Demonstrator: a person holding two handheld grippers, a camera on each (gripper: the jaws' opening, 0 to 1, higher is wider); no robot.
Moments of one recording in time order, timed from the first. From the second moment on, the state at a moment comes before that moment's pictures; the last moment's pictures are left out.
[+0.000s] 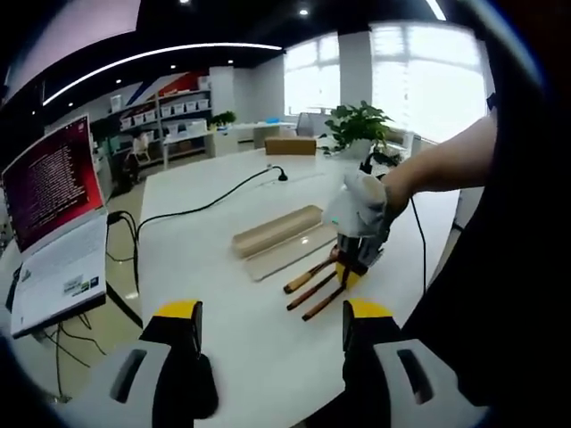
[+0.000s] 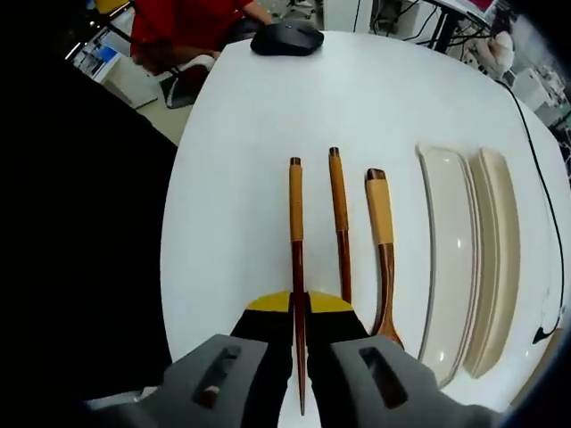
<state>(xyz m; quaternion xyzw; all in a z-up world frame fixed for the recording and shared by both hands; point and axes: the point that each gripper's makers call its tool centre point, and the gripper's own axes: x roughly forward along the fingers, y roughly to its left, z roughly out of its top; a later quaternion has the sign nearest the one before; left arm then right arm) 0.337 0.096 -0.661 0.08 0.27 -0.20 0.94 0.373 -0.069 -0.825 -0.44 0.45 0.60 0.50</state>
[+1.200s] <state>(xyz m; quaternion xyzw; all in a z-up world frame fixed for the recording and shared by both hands) 0.352 0.103 -0.670 0.06 0.28 -0.19 0.94 0.371 -0.068 -0.826 -0.50 0.46 0.57 0.46</state>
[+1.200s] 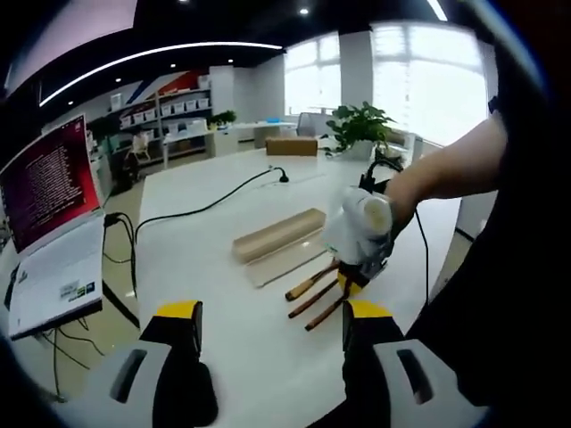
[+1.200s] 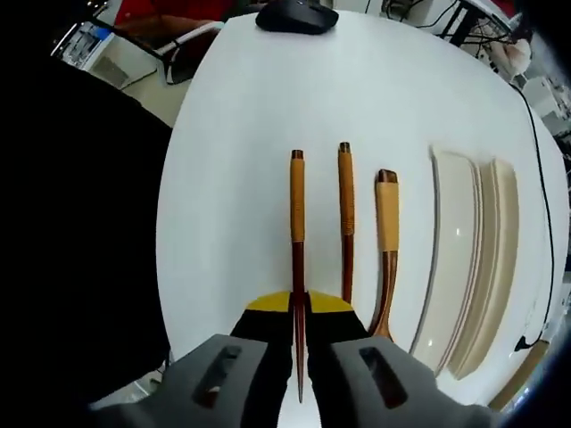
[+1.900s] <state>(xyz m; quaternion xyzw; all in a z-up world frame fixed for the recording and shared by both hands) 0.345 0.107 -0.678 0.05 0.26 -0.19 0.94 0.374 -0.071 -0.827 -0.51 0.45 0.56 0.47</state>
